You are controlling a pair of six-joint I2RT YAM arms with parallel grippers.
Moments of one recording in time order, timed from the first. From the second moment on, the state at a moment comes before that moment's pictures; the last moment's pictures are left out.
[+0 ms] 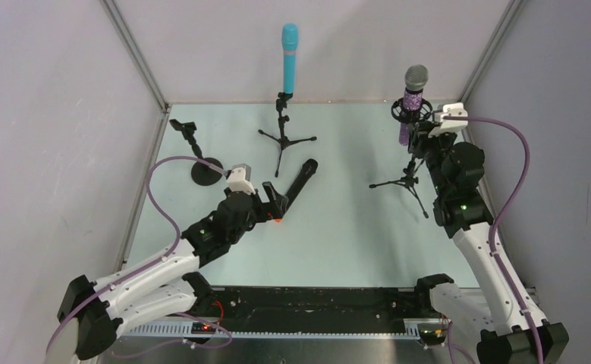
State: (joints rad) left arm -0.80 0.89 0.54 -0.08 -0.38 -0.69; right arm 0.22 0.89 0.89 0.09 0.09 -0.08
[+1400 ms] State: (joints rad) left arm -0.80 0.85 0.53 -0.07 -0.34 -0.68; right arm -0.07 0.83 0.65 0.30 0.23 0.06
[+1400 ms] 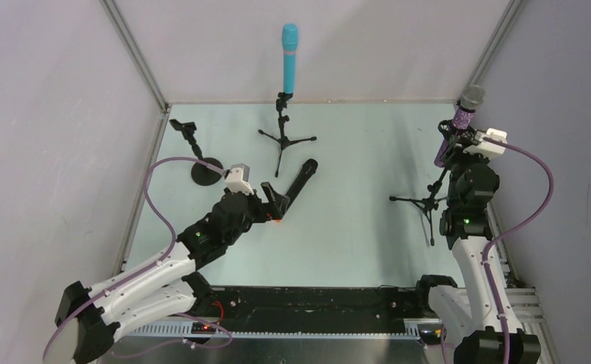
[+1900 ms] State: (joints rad) left arm -0.80 0.81 0.52 -0.06 -0.33 -0.68; right arm -0.07 0.68 0.52 0.35 0.25 0.09
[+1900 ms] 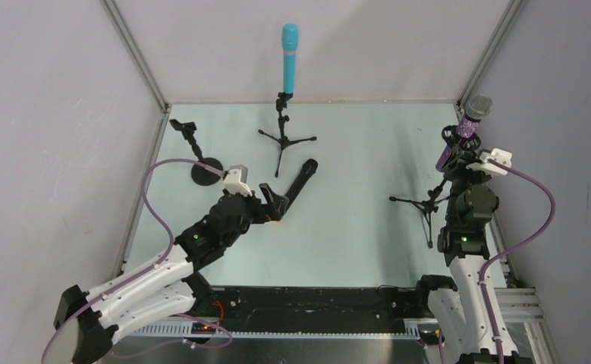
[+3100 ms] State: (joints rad) left arm -0.80 0.75 0.47 -0.01 -0.33 -0.67; right arm -0.05 0.54 0.33 0.13 0.28 0.22
